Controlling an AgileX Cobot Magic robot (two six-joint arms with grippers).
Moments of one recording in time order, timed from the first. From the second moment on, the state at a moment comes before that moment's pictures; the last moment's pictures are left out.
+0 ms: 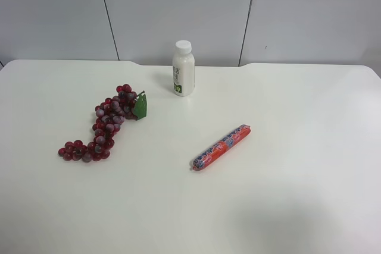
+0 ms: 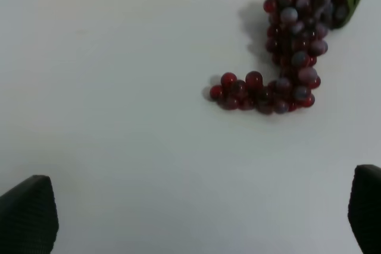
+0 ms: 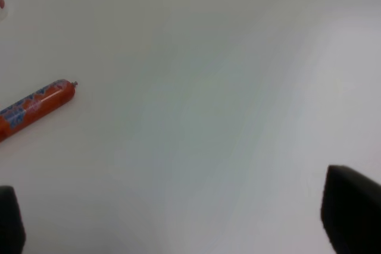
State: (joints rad) left arm 0.07 0.22 -0.58 -0.07 1.06 0.00; right arm 0.07 0.00 -0.51 -0.01 1.06 -0.01
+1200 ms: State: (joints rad) left arm -0.42 1.33 -0.80 0.06 0.78 0.16; right arm 0.07 0.00 -0.51 -0.01 1.06 -0.01
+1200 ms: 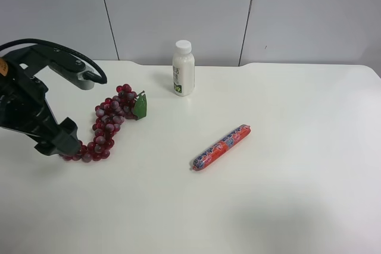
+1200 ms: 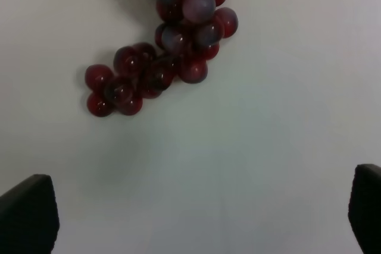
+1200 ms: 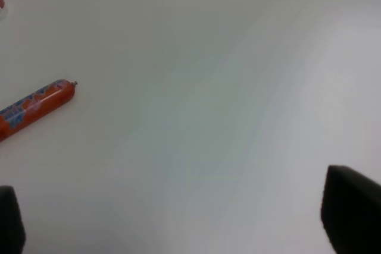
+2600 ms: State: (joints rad) left arm -0.42 1.75 -0.80 0.06 0.39 0.17; right arm 0.07 0.00 -0.51 -0.01 1.06 -0.01
